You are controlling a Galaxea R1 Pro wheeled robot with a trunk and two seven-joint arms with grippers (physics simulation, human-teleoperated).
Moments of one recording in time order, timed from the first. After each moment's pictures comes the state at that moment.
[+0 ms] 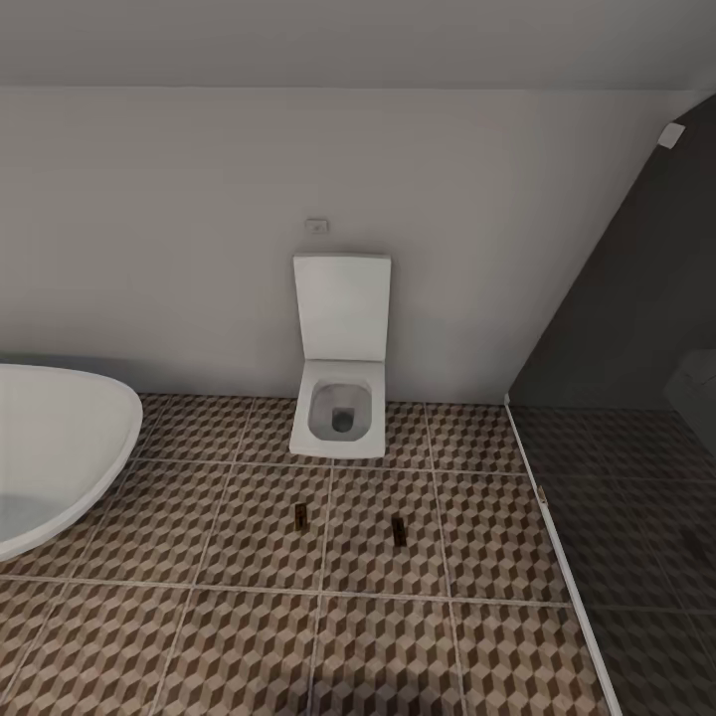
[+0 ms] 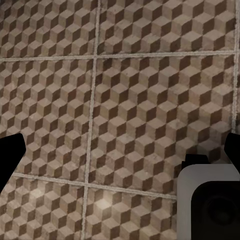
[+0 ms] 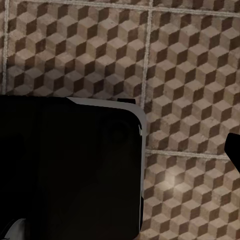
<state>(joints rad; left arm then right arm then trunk) -0.31 0.11 -0.39 0.07 0.38 -0.72 0.14 -0.14 -0.05 0.04 -0.02 -0.03 -0.67 0.06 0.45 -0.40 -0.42</state>
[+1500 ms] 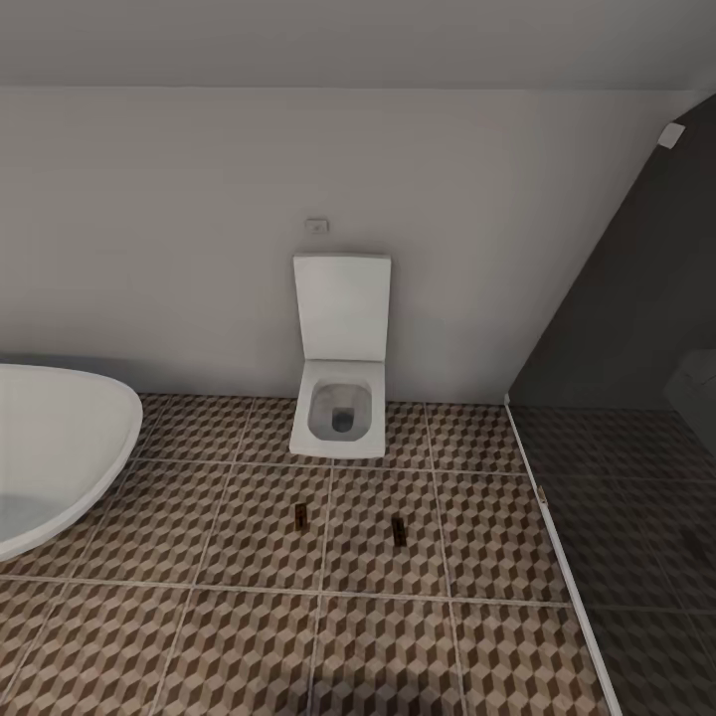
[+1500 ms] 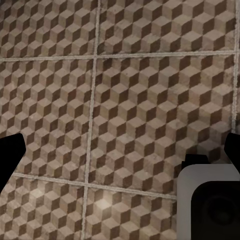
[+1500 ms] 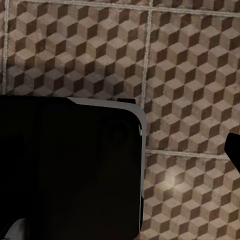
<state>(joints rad) -0.31 0.11 -0.39 0.07 0.38 -0.72 0.14 -0.14 -0.05 0.04 -0.02 -0.03 -0.67 0.06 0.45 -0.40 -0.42</state>
